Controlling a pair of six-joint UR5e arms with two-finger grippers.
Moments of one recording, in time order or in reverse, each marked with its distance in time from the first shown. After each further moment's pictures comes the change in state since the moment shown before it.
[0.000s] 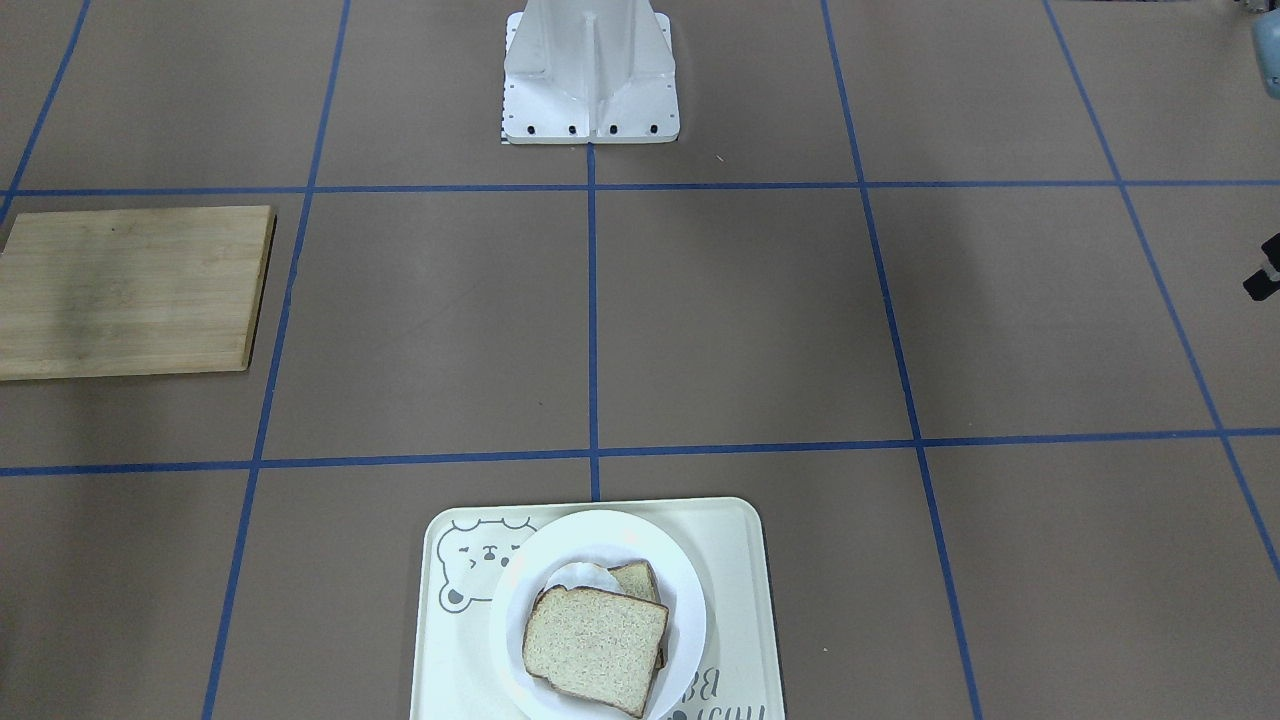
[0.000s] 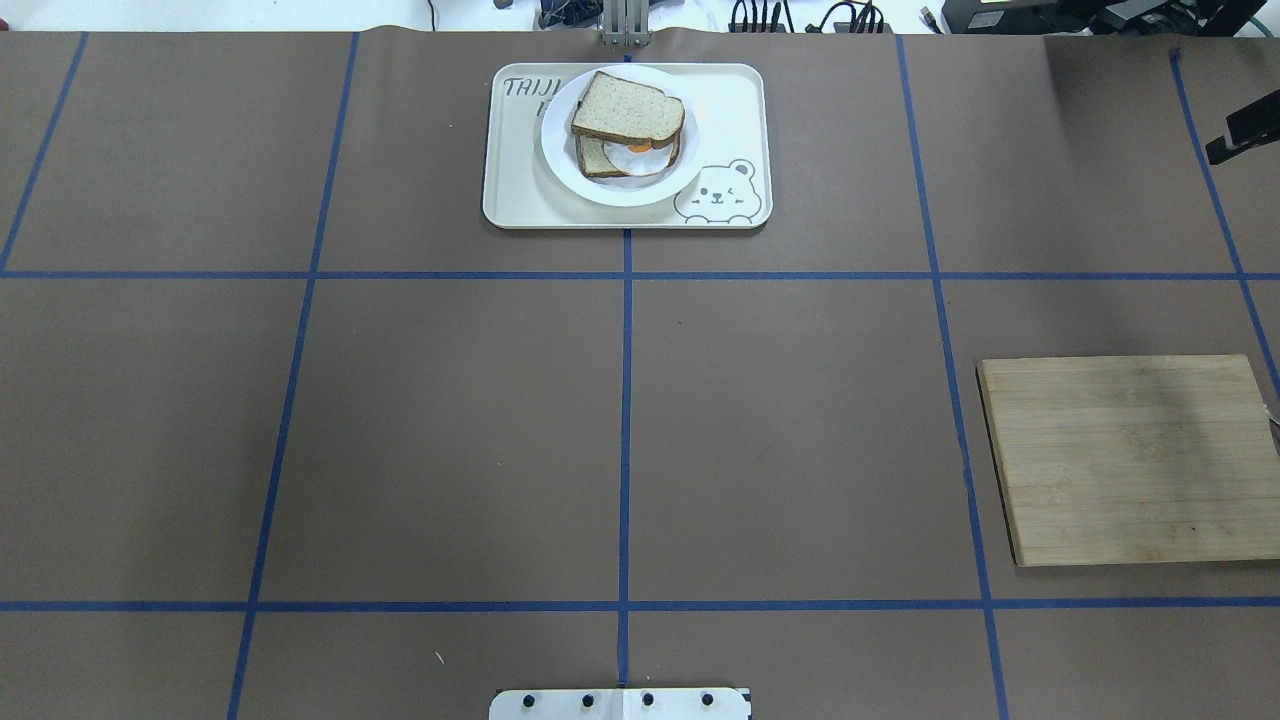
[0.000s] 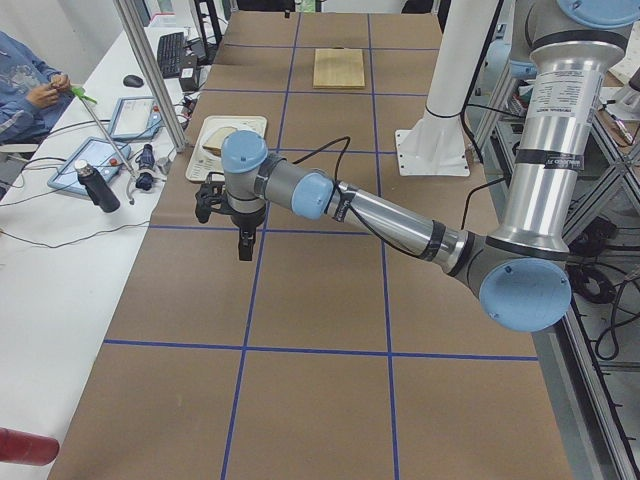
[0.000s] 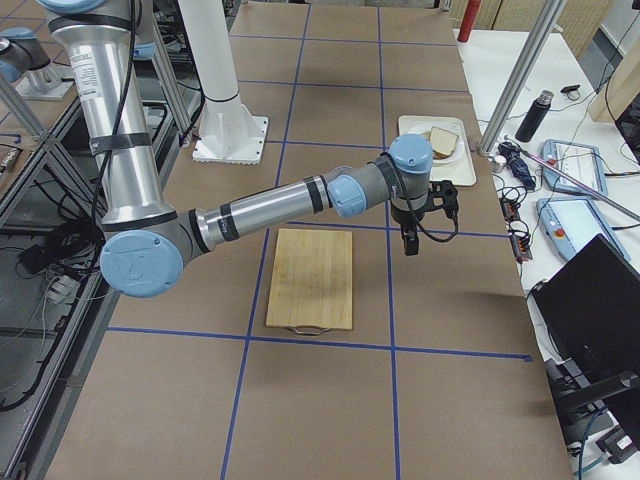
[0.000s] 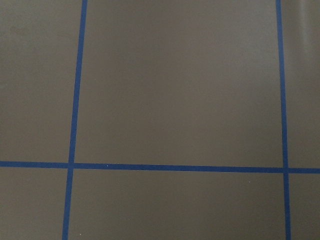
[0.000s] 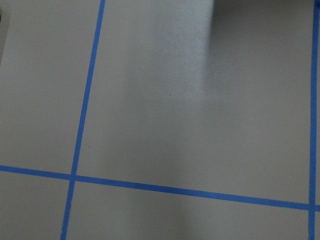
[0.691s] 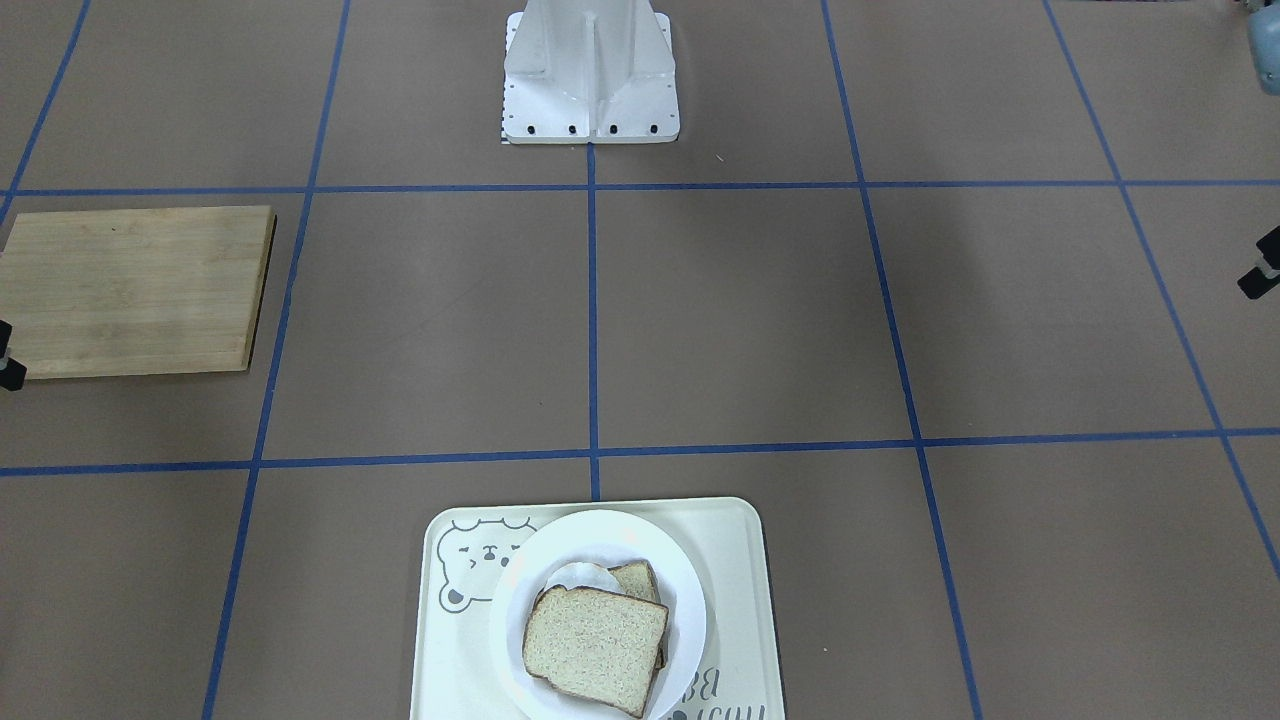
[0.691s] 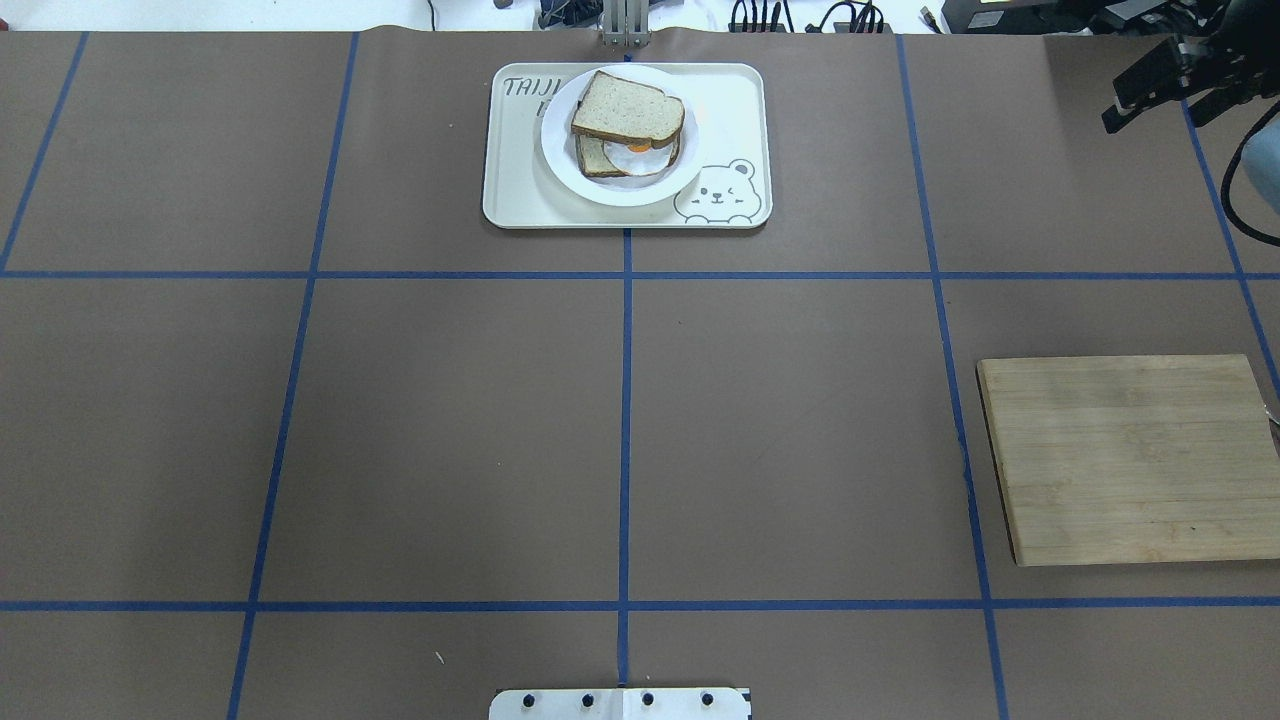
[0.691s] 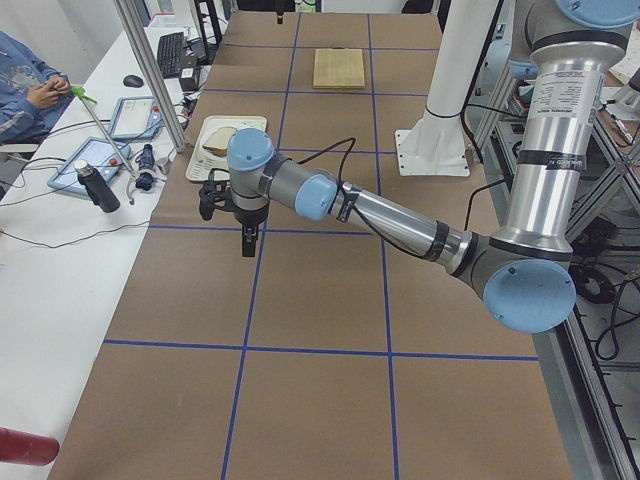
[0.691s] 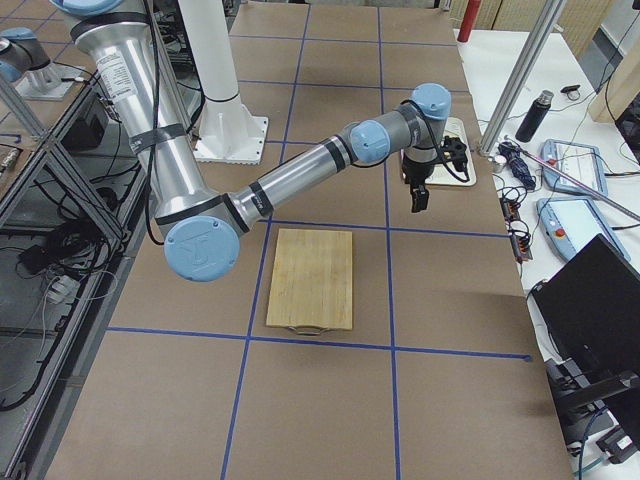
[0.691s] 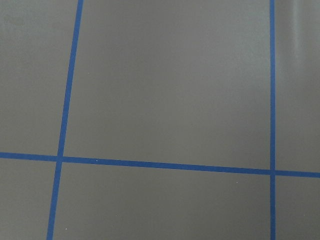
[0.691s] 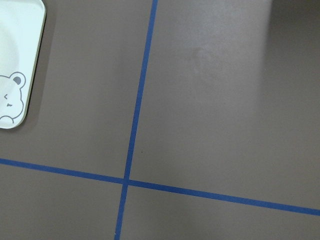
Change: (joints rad) left arm 0.004 0.006 -0.009 -0.055 0.000 -0.043; right arm -0.092 0.176 0.010 -0.191 -0.019 0.011
